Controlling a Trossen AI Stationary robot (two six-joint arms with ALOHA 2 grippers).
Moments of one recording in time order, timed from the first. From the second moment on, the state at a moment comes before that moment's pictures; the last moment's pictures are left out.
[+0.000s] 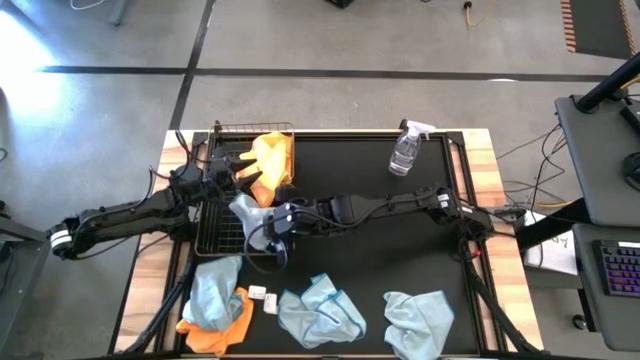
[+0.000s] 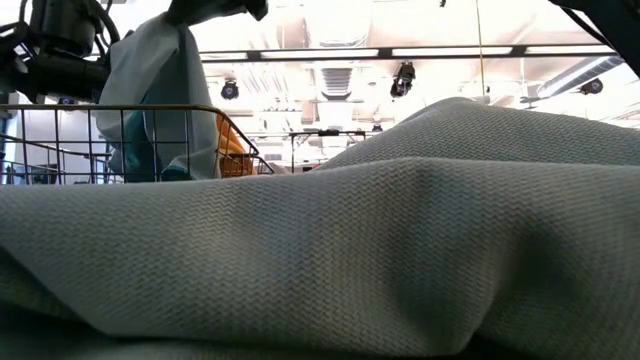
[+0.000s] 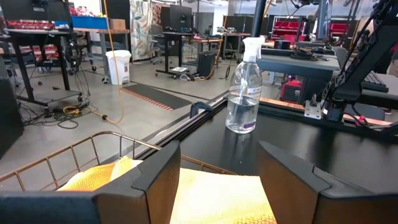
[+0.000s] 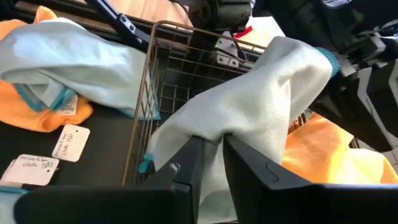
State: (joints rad) left arm 0.48 0.56 0.16 0.37 -0.02 -0.05; right arm 0.15 2.27 2.35 -0.73 0.24 -0.16
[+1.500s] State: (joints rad) left arm 0.47 0.56 0.17 0.34 0.18 -0.03; right arm 0.24 2.24 2.35 -1.57 -0.24 0.57
